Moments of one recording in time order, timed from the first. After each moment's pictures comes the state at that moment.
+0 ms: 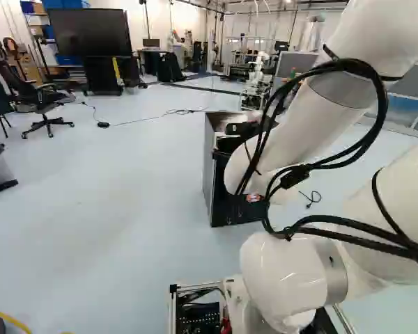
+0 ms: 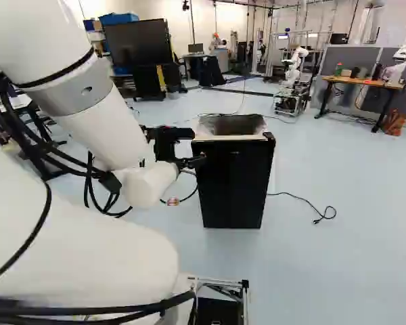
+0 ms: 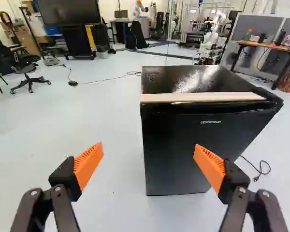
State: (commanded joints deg) arm 0.0 16.0 -5.0 0.0 50.0 0.0
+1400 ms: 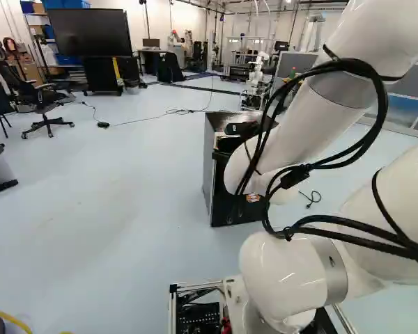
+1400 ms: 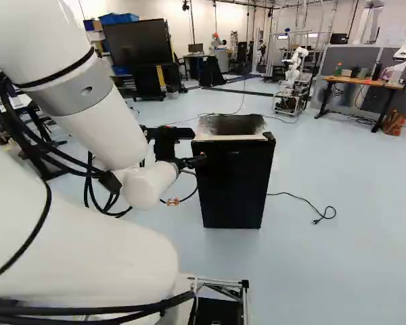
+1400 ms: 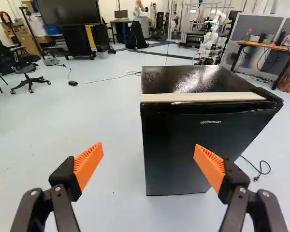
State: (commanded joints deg) arm 0.0 16.0 -5.0 0.0 50.0 0.0
